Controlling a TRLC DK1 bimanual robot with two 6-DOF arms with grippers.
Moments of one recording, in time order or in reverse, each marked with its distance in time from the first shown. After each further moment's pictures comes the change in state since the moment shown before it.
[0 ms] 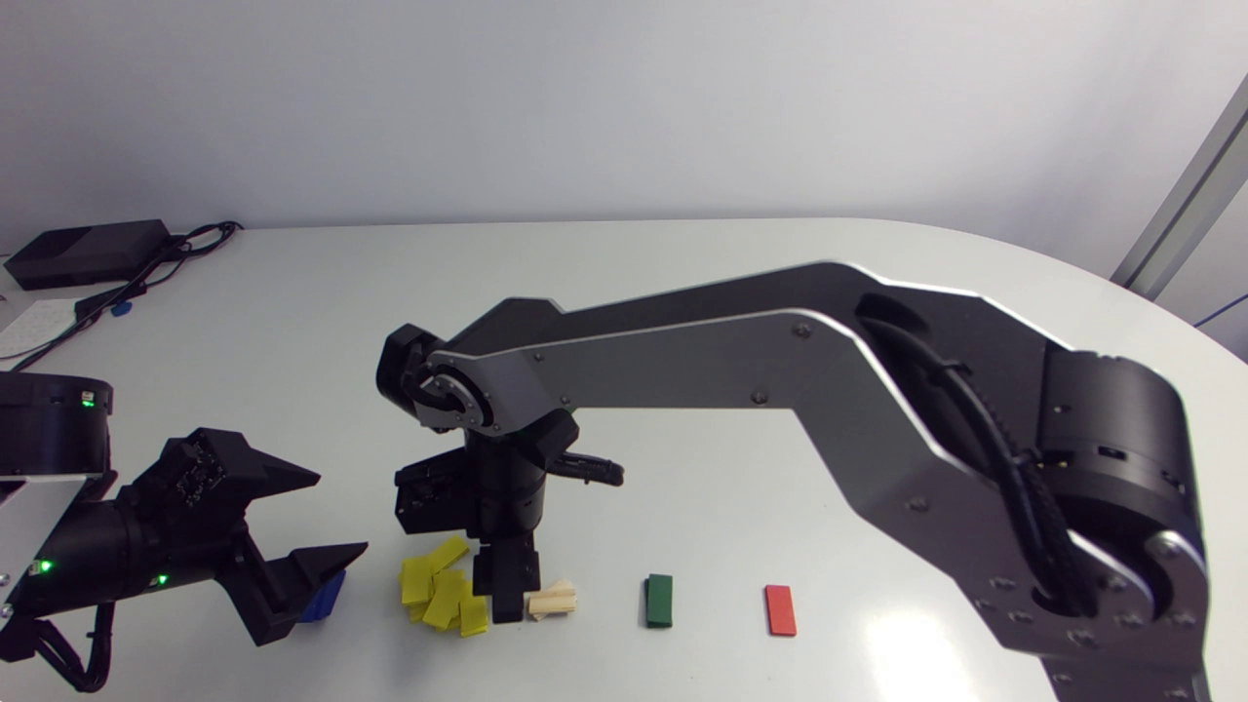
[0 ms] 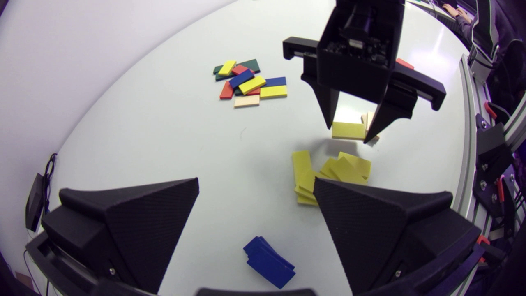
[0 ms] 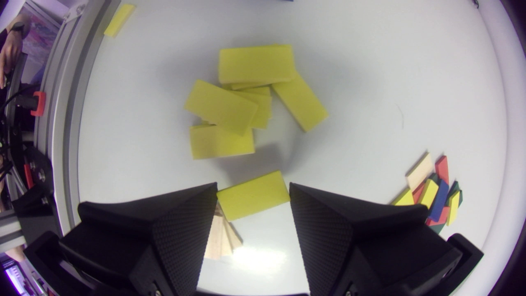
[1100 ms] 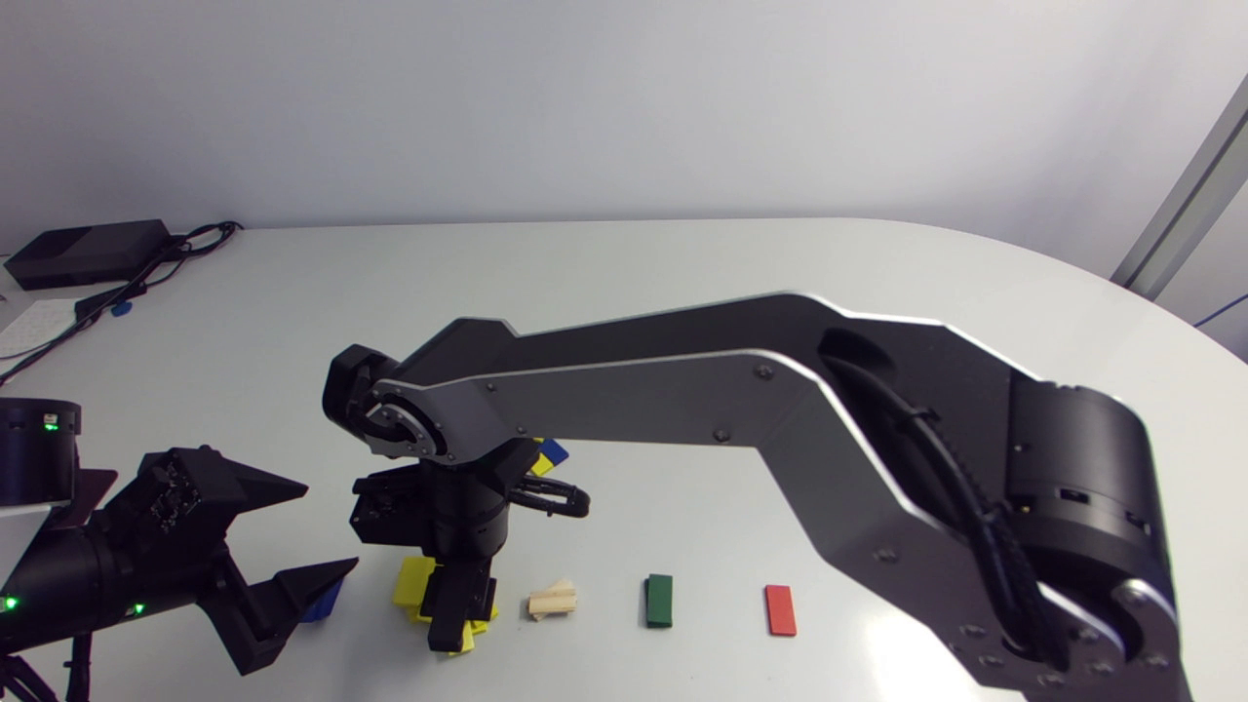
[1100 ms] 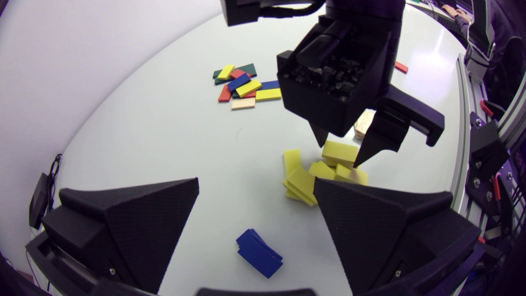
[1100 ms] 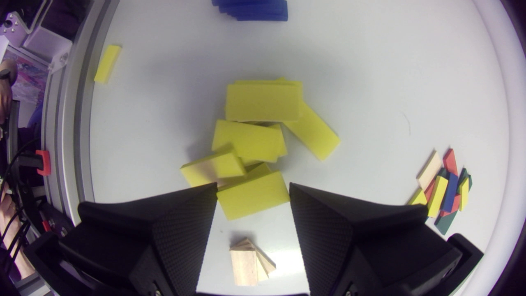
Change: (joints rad) left arm 0.001 -0.137 -0.023 -0.092 0.000 -0.004; right arm 0.062 0.032 0.063 -0.004 0.011 0.216
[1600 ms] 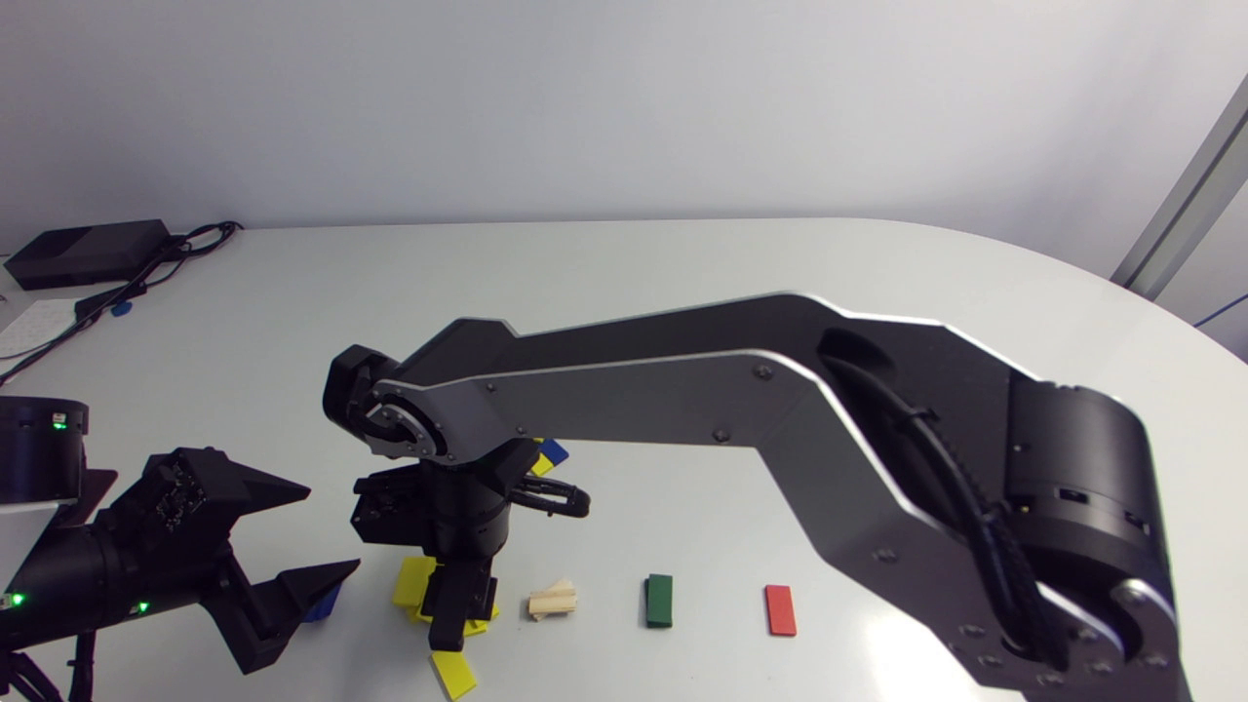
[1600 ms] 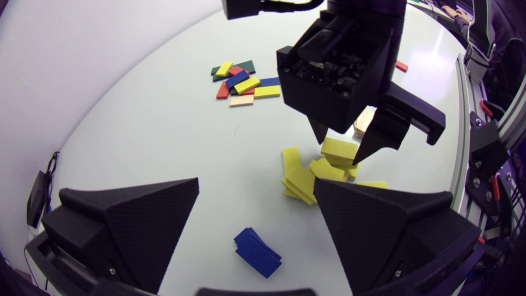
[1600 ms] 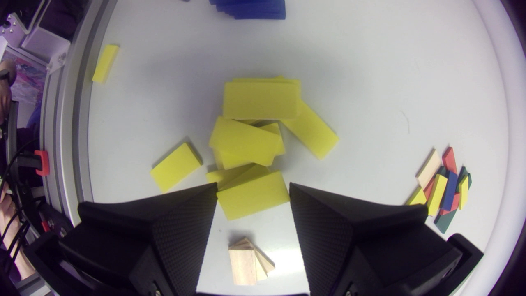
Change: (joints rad) left arm 0.001 0.021 0.000 0.006 0.000 0.001; right arm 0.000 0.000 0.000 0.000 0.007 0.004
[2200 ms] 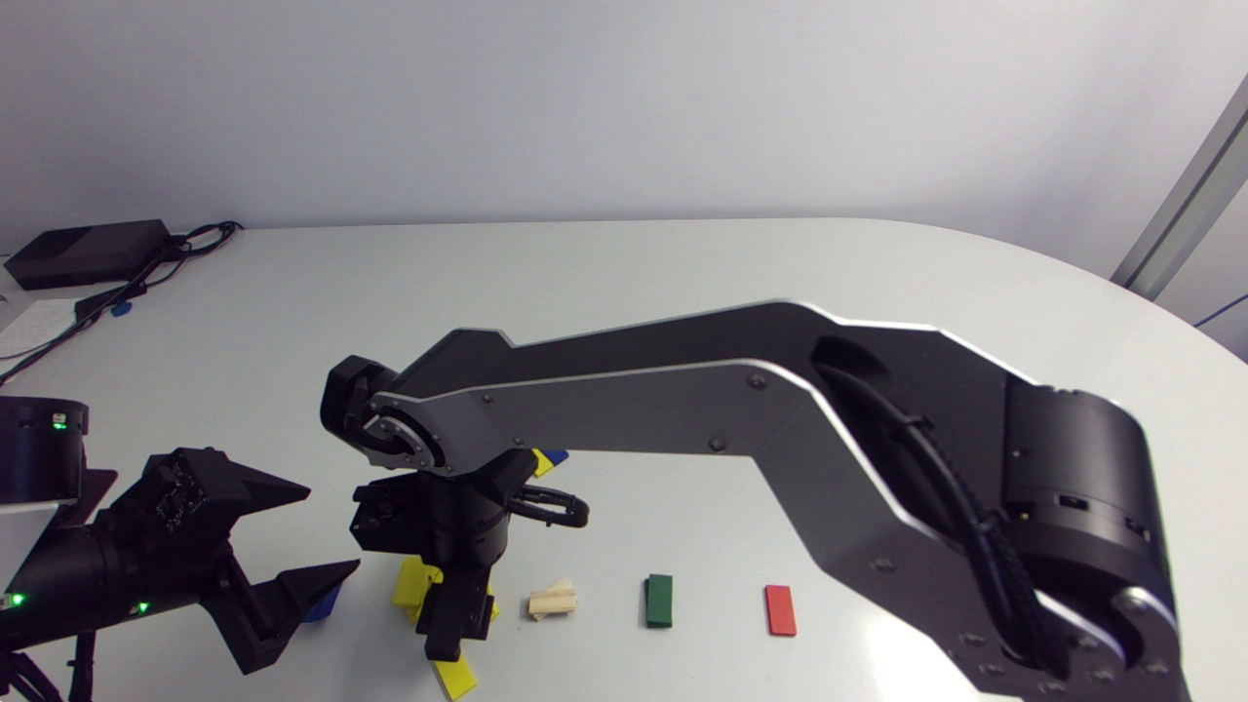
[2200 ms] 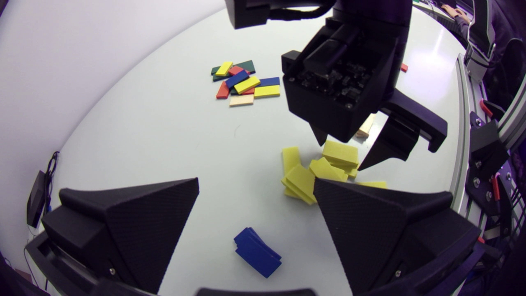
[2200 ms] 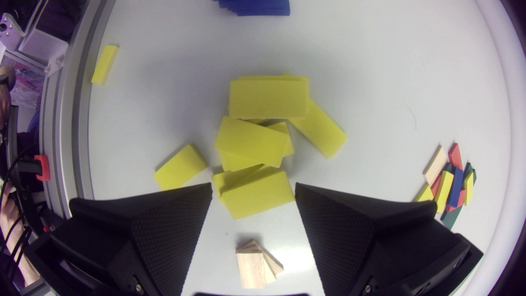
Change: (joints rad) left arm 0.000 -0.001 0.000 -0.001 0.000 0.000; right arm 0.011 0.001 -0.017 0.011 0.000 0.031
